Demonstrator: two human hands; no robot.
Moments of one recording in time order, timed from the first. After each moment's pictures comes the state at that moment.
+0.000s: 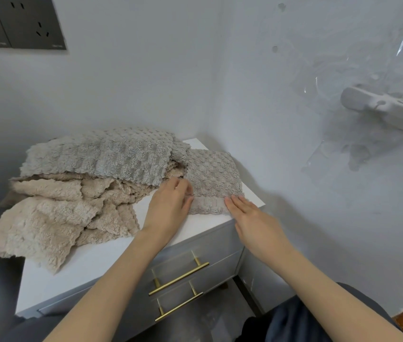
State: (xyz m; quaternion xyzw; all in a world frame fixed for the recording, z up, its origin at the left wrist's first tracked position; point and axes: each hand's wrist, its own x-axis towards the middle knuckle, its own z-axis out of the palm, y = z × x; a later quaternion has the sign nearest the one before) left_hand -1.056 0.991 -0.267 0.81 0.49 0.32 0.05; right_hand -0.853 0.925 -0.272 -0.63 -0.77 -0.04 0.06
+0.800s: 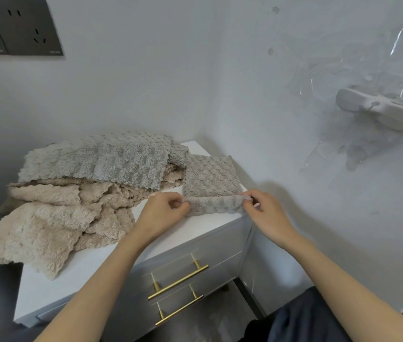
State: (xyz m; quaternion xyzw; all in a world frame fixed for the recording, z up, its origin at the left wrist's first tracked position) left_hand -1.070 0.991 -0.259 0.74 0.53 0.31 0.27; right_hand -0.829 0.944 -0.263 -0.66 -0.63 0.19 0.36
